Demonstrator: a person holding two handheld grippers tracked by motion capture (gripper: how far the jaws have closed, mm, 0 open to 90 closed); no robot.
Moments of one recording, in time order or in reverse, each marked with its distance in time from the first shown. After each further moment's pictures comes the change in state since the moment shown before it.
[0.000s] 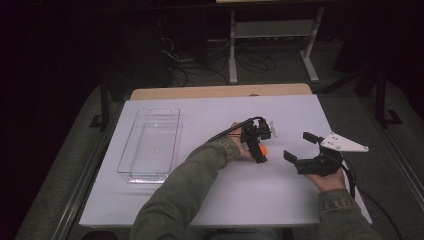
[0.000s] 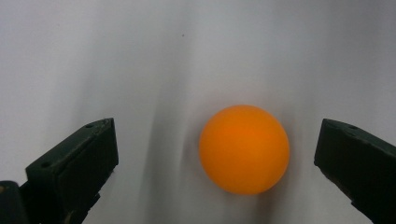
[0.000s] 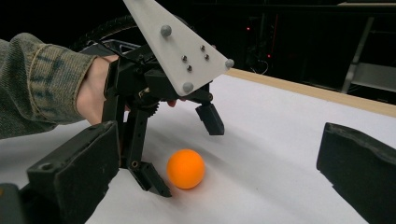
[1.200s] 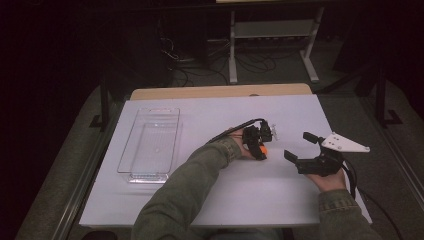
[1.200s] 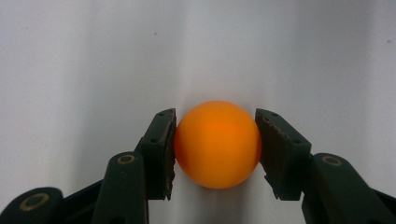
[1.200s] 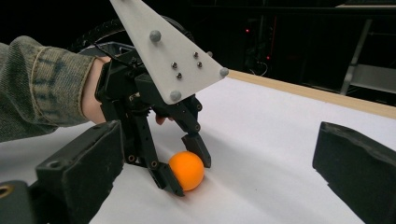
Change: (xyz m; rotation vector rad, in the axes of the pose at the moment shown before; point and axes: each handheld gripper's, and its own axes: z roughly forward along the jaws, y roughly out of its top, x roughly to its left) left arm -0.006 0.002 -0.002 0.026 -0.045 0.044; right arm 0.000 0.000 -0.002 -0.010 -0.005 0.000
